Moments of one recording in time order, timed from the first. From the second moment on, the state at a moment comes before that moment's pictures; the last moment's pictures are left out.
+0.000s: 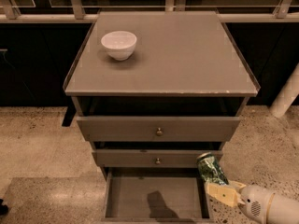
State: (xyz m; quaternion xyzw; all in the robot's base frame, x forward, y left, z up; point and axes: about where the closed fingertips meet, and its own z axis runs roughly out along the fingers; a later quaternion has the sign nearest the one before) arm 0.382 -0.217 0.625 -0.06 0.85 0.36 0.38
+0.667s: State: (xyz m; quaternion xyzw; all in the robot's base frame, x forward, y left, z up) arm 0.421 -0.224 0.486 0.01 0.84 0.43 0.34
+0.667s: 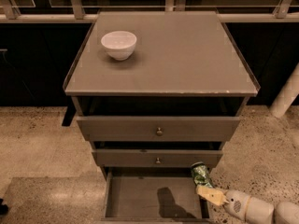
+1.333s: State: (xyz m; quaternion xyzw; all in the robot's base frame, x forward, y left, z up) arm 0.419 -0.229 0.464 0.04 0.83 0.44 0.34
